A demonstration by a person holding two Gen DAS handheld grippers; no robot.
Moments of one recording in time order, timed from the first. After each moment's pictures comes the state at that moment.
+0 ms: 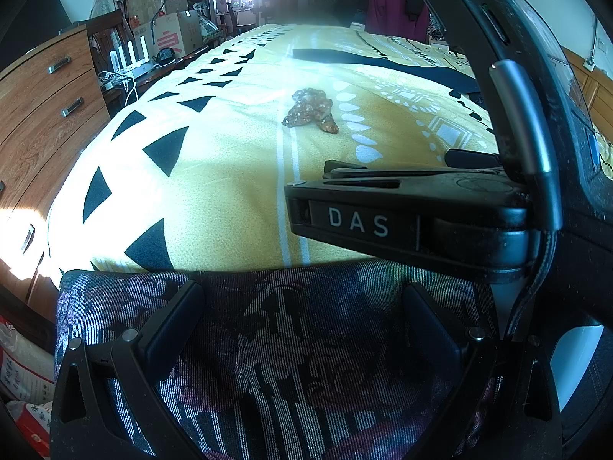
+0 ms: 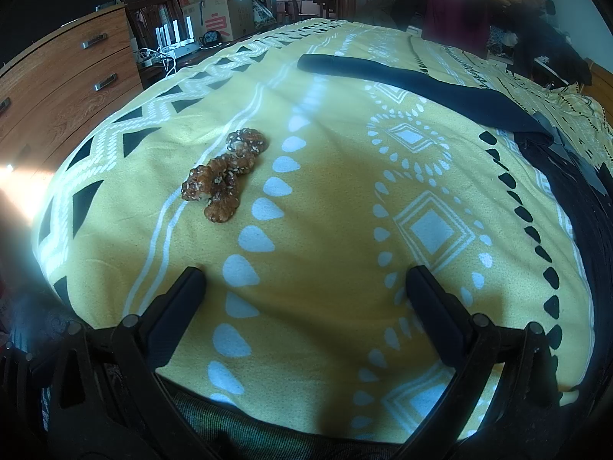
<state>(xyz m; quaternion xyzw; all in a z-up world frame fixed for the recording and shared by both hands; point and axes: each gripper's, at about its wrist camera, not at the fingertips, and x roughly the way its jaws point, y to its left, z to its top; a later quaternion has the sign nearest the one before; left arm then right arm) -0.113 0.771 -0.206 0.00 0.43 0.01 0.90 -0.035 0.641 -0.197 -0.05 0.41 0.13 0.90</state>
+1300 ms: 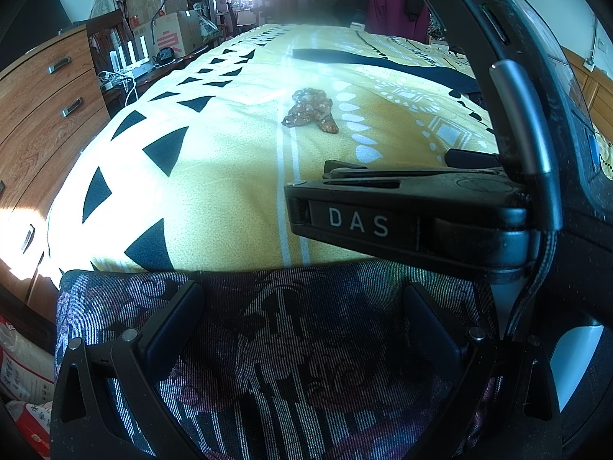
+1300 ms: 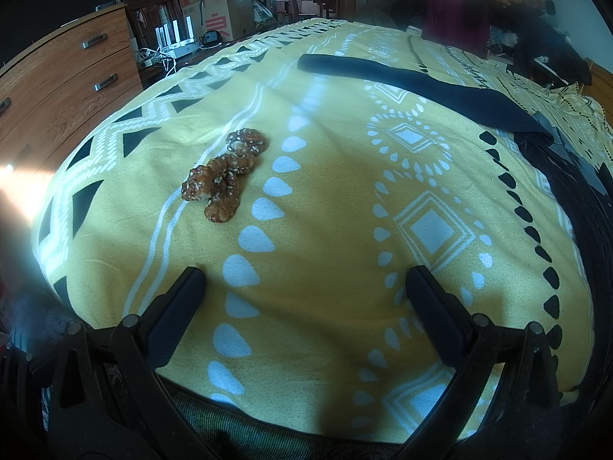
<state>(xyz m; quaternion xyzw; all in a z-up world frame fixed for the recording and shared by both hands) -0.113 0.769 -0.206 0.00 0.43 0.01 0.90 -0.035 0.641 -0.197 -0.05 0.41 0.13 0.90</state>
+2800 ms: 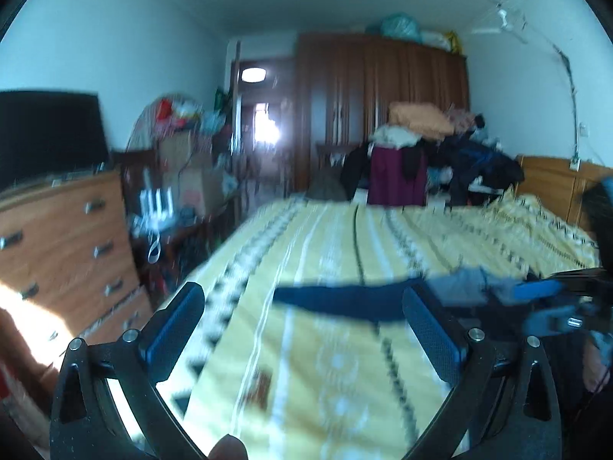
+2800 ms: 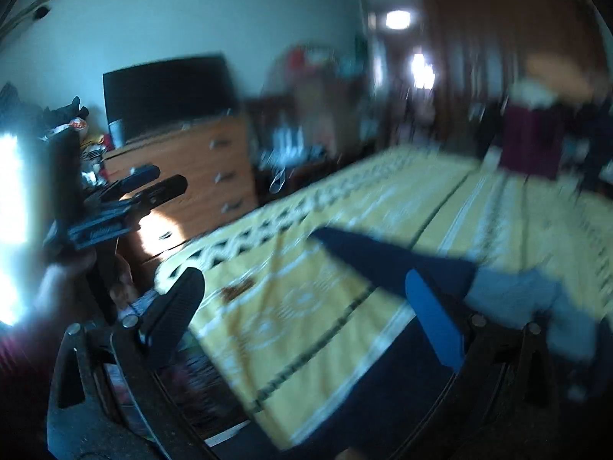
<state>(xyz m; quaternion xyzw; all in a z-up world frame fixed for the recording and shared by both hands) -0.087 0.677 0.043 -0.01 0.11 0.04 0.99 -0.060 0.359 0.025 -0.06 0.13 0.37 0.92</state>
